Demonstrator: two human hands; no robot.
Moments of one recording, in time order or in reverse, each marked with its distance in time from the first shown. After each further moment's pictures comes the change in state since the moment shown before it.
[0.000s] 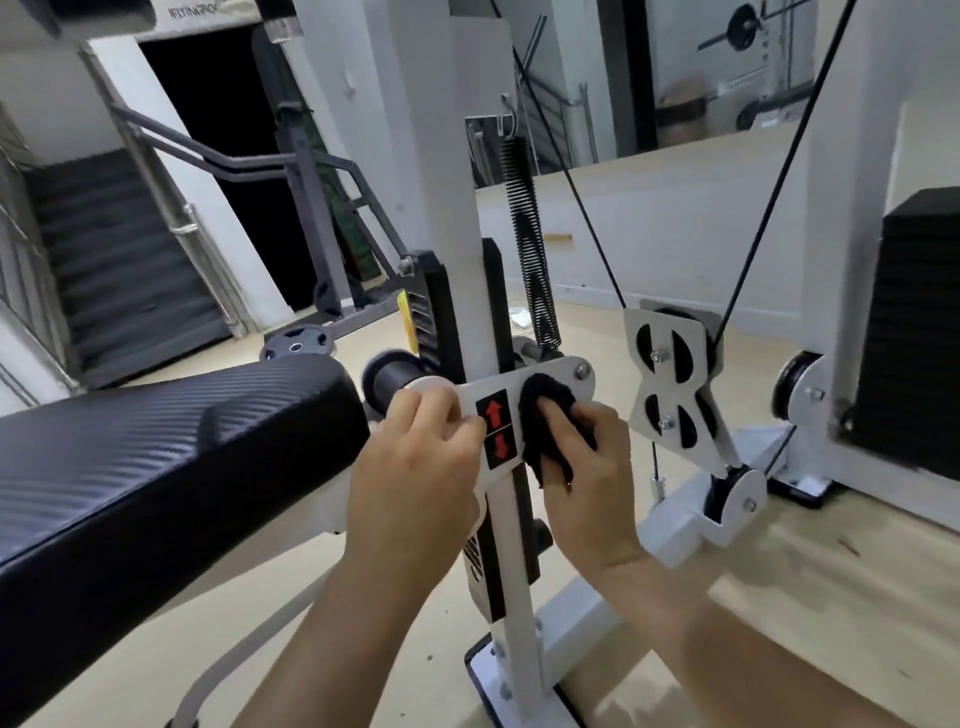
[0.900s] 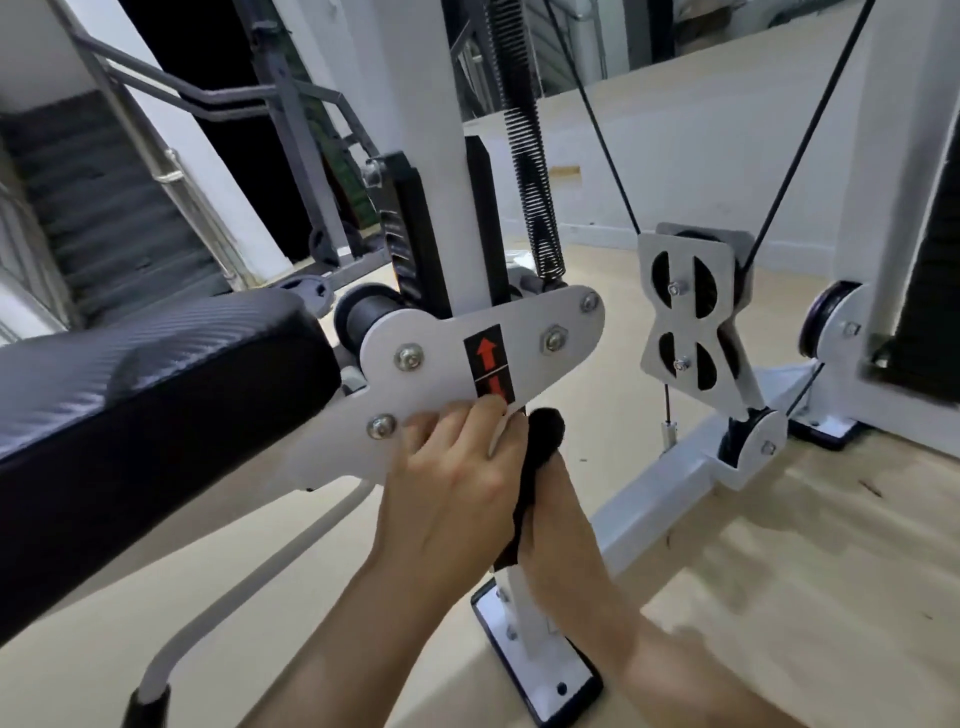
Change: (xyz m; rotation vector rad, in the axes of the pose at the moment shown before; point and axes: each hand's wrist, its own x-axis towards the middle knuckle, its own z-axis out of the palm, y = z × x) left_hand -0.027 0.019 0.047 0.006 -0.064 0.120; right_hand -0.095 0.003 0.031 0.288 -0.508 0.291
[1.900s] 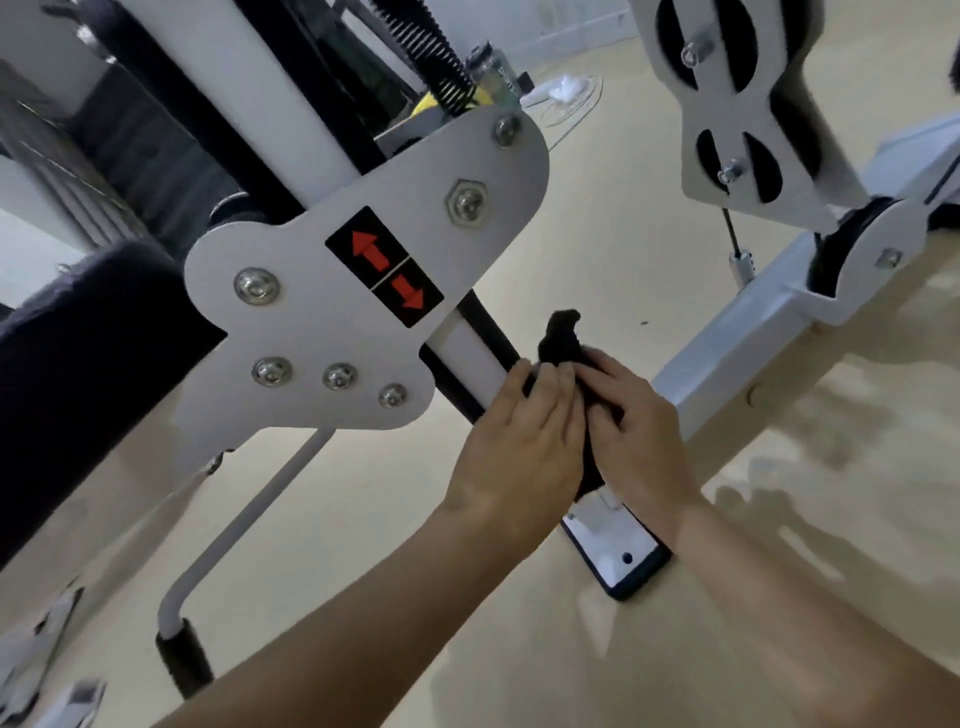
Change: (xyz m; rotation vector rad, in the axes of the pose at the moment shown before) left_hand -0.015 0.053 0.069 0.565 -0.631 0.508; right_hand -0.012 0.068 -0.014 0.320 0.203 0.189
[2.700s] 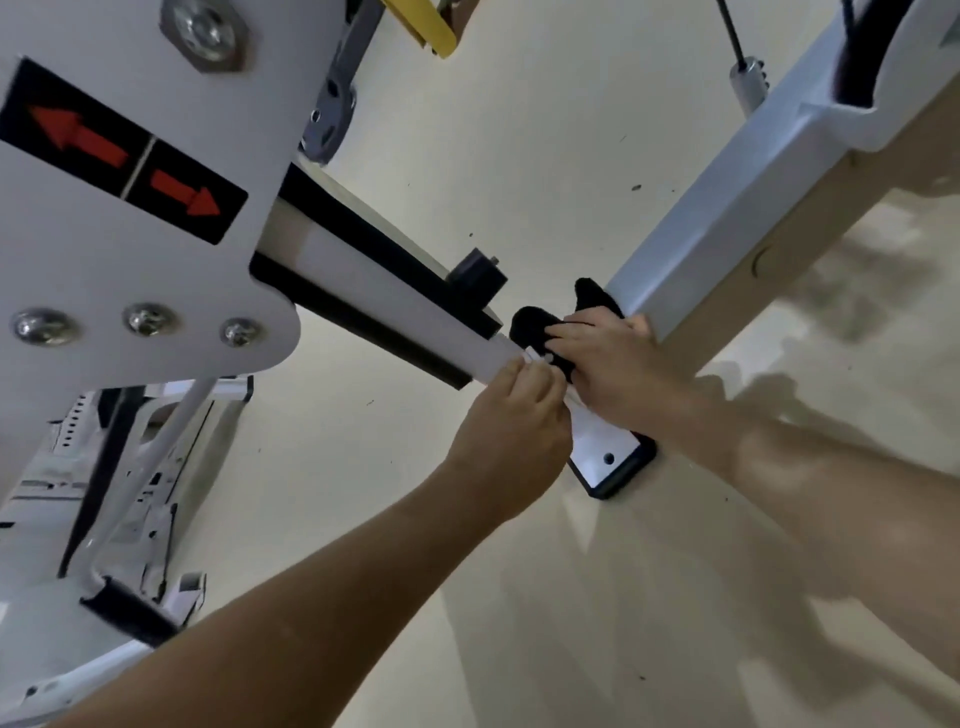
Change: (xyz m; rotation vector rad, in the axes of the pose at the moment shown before) left_hand 0.019 0.070 0.051 -0.174 -0.216 0.228; right_hand -0.010 0.105 0.008 -0.480 -0.500 -0.008
